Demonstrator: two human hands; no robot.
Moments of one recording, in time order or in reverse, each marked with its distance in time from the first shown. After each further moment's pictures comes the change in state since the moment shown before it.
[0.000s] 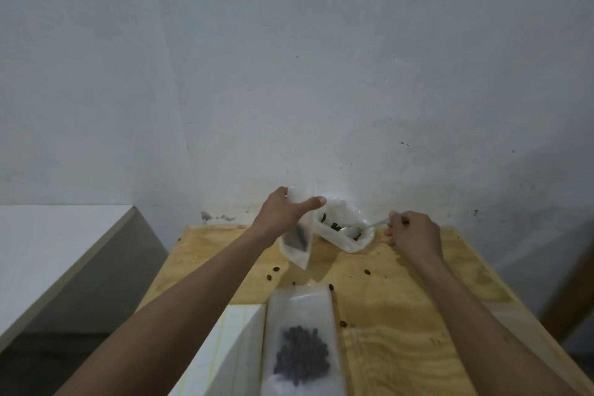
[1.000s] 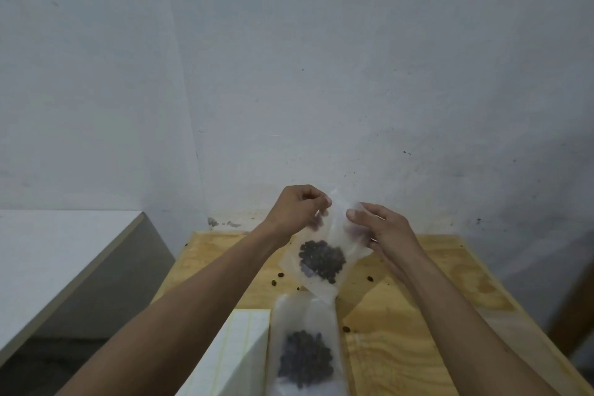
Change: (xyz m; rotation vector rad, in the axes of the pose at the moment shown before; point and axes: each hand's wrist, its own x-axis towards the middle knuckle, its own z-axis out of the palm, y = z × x) left_hand -0.024 0.037 0.000 -0.190 -0.091 0.124; right_hand -0.035 -0.057 0.000 0.719 -0.398 0.132
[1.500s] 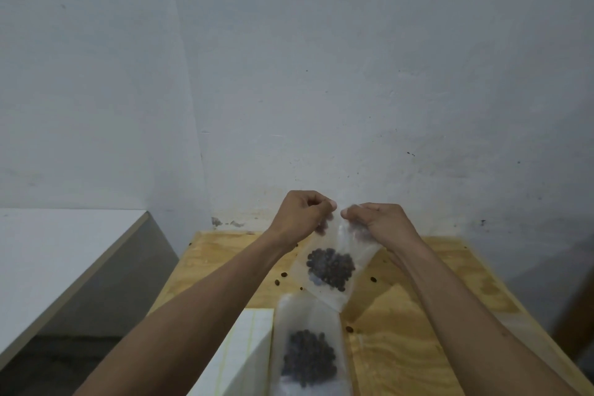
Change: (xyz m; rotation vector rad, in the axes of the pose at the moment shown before) left_hand -0.015 0.001 0.006 -0.017 0.043 0.014; right_hand 0.004 -0.019 0.015 -0.273 0.041 -0.033
